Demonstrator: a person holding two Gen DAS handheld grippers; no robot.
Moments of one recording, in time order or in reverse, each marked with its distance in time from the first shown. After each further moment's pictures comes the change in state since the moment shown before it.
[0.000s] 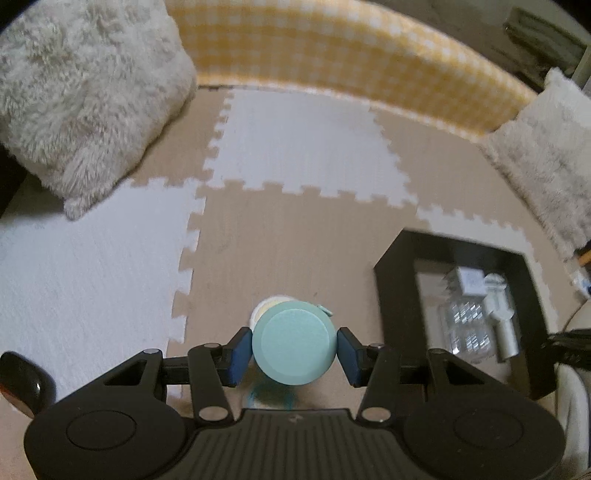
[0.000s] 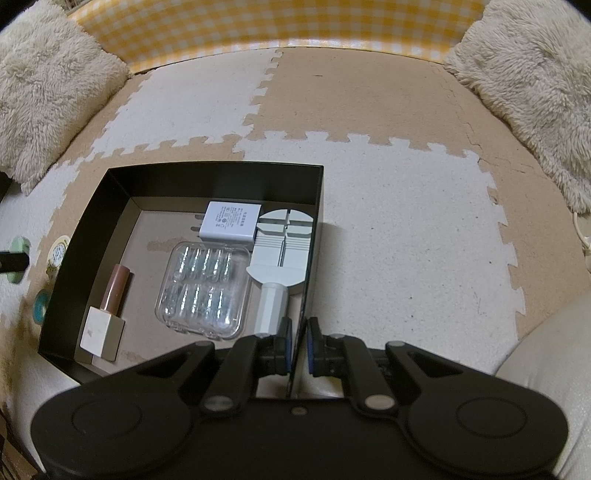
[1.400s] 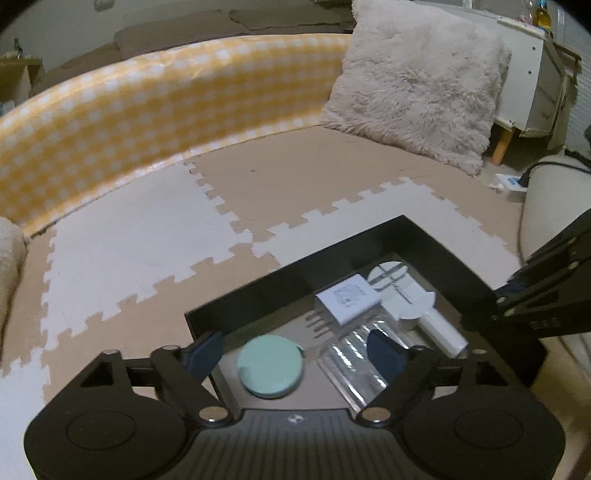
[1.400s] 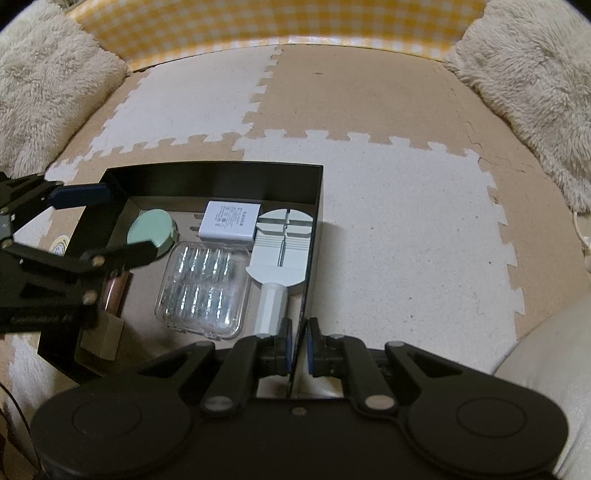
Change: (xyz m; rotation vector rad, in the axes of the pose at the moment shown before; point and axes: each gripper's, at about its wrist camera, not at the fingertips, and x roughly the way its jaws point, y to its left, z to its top) left arm 0.059 -0.134 0.000 0.538 -0.141 -0.174; right arm 0.000 0.001 0.002 -0.001 0.014 -0.001
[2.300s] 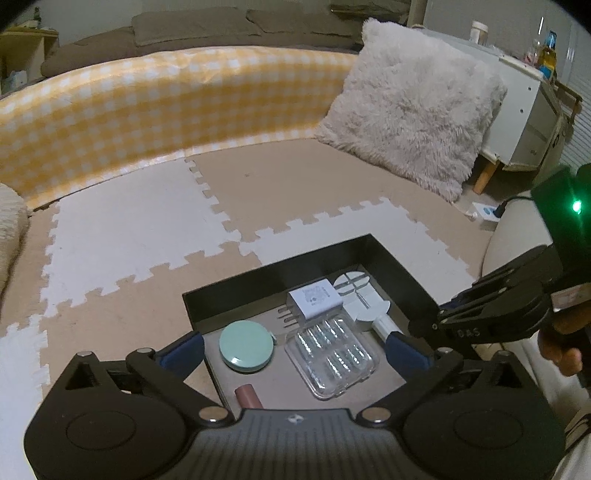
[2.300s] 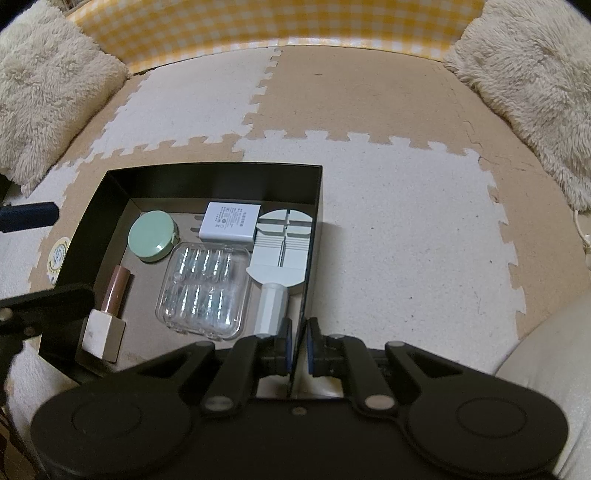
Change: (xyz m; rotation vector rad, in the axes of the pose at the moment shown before) left arm -0.047 -0.004 -0.001 -0.106 -0.016 -0.053; right arm -0.001 0.000 0.001 0.007 -0.002 0.005
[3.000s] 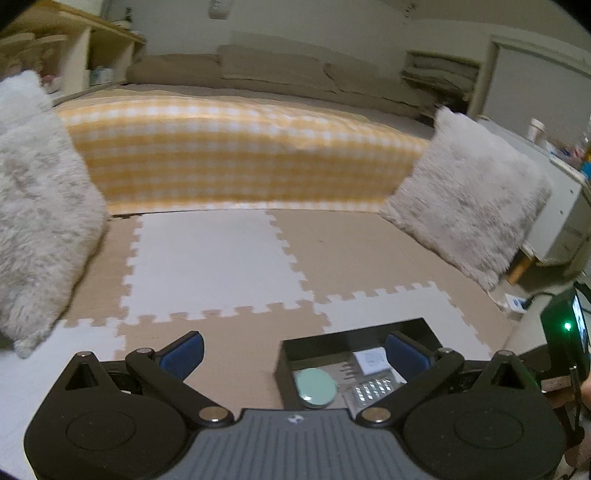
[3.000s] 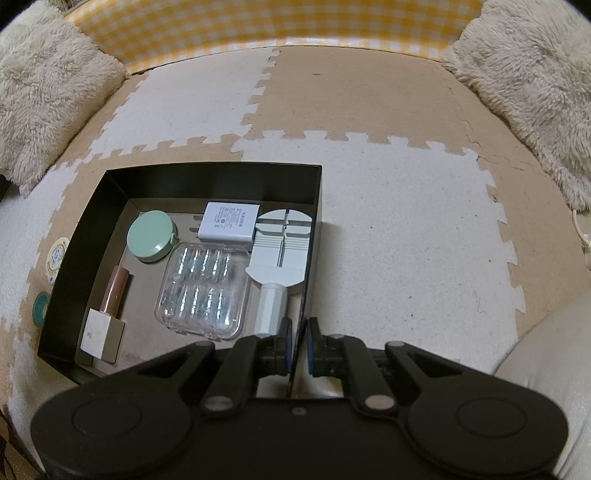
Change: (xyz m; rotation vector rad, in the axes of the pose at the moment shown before) left arm -0.073 0.059 0.008 -0.209 -0.176 0.114; right arm 0.000 -0.001 0.000 0.000 -0.001 -0.002
